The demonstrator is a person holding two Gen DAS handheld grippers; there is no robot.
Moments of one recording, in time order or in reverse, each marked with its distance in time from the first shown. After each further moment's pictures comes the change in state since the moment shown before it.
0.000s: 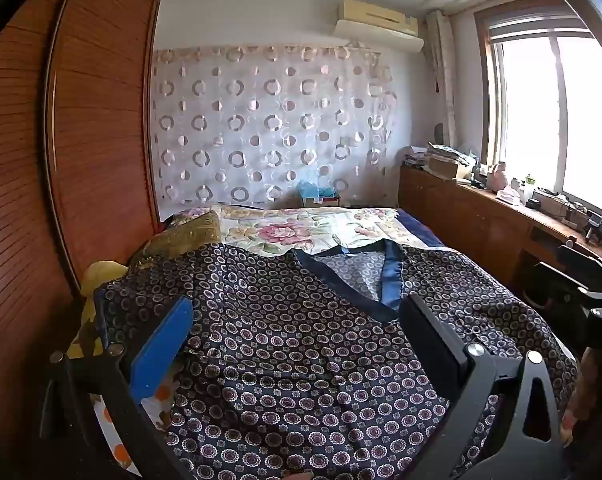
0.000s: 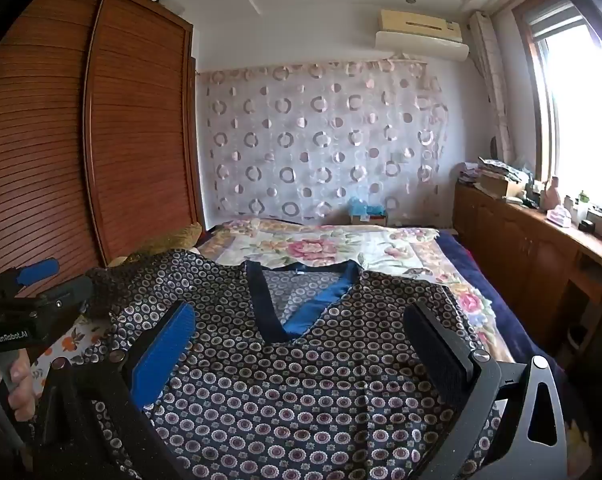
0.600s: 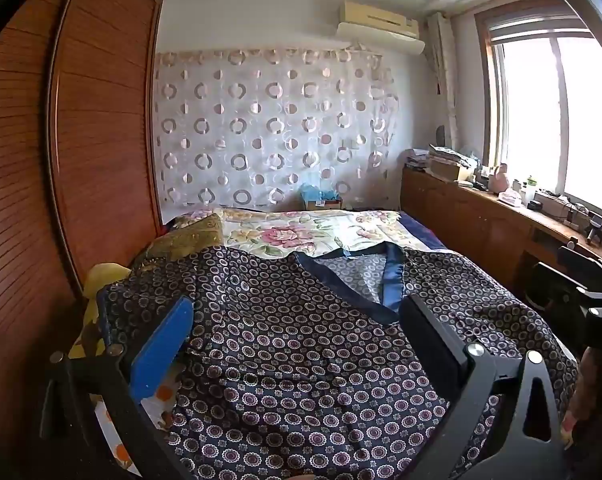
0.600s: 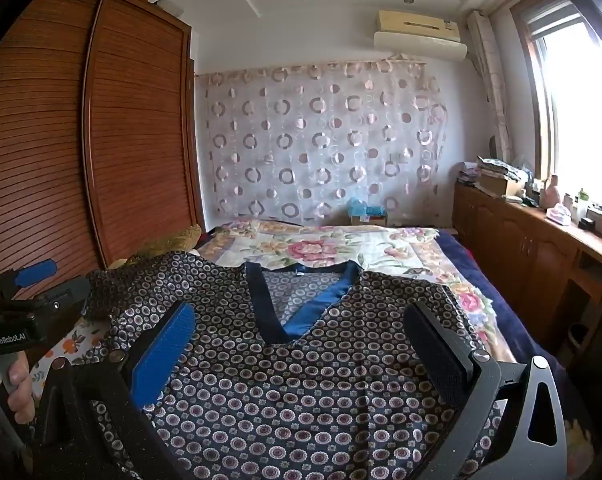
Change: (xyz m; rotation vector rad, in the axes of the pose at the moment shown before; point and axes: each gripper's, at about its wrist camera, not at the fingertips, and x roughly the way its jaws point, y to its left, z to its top) left arm 0.000 0.000 0.000 0.004 -0.005 0.002; right arm 0.001 0.000 0.000 0.024 0.013 0.005
